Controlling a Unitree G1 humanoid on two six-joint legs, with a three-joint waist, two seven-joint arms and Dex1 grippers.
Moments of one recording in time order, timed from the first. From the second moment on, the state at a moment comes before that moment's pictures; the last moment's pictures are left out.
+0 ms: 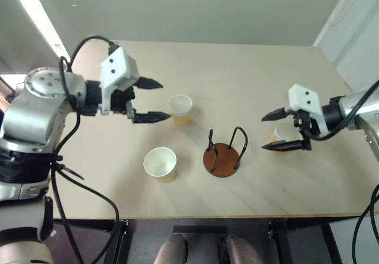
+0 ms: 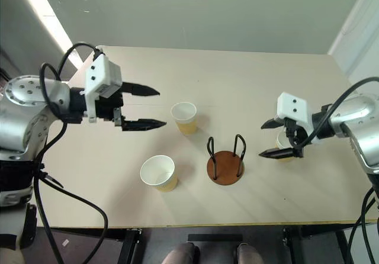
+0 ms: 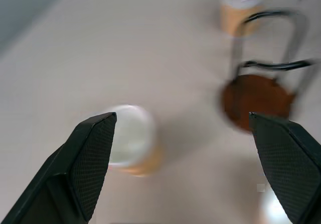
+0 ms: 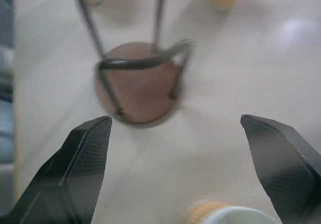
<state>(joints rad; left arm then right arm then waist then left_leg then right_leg) -0.84 0.95 -0.09 -0.05 -0.31 0.49 -1.16 -0.77 -1.05 0.16 -0.16 0.33 0.68 1.34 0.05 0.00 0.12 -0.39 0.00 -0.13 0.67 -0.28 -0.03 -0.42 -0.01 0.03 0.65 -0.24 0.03</state>
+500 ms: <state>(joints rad) -0.98 0.85 -0.33 0.20 0.06 0.17 -1.20 -0.84 -1.03 0.12 -0.15 0.45 0.80 1.33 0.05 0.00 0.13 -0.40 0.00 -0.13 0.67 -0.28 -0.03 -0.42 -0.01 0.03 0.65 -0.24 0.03</state>
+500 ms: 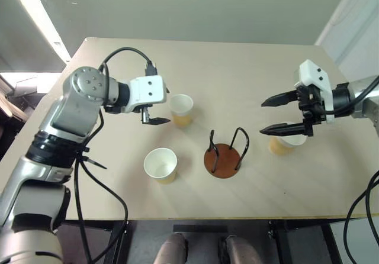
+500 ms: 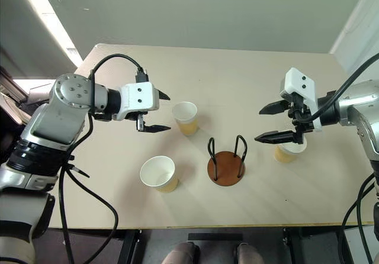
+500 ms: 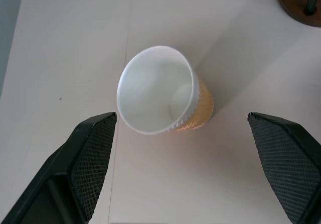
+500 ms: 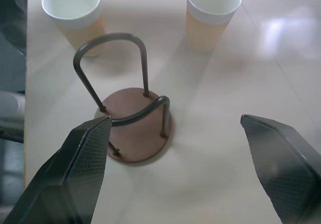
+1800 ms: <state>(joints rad) -1.13 0.64 -0.38 0.75 0.24 -0.22 -1.24 -0.84 -1.05 0.11 -0.21 0.49 0.85 1.29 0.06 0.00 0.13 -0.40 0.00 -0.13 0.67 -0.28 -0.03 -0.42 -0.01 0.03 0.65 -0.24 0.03</state>
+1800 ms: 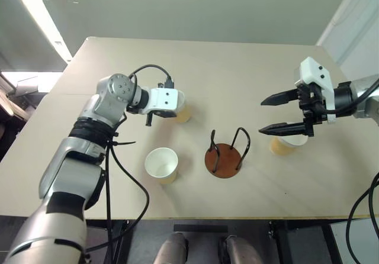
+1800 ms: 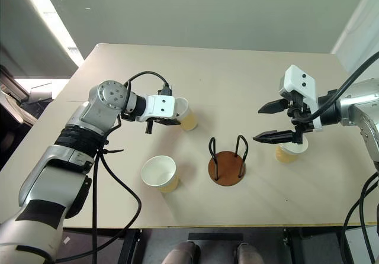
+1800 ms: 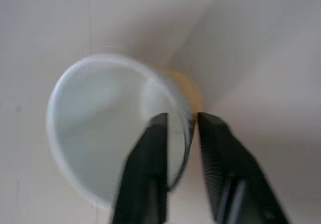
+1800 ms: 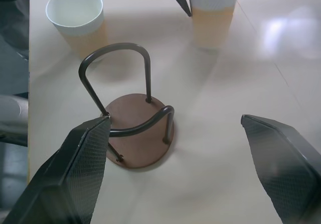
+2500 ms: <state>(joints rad) -1.27 0.79 -0.44 0.22 -0.34 0.25 -1.58 -0.77 -1.11 0.02 -0.23 0.55 0.80 1.34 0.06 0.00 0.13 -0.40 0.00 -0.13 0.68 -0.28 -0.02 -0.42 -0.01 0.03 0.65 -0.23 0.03</state>
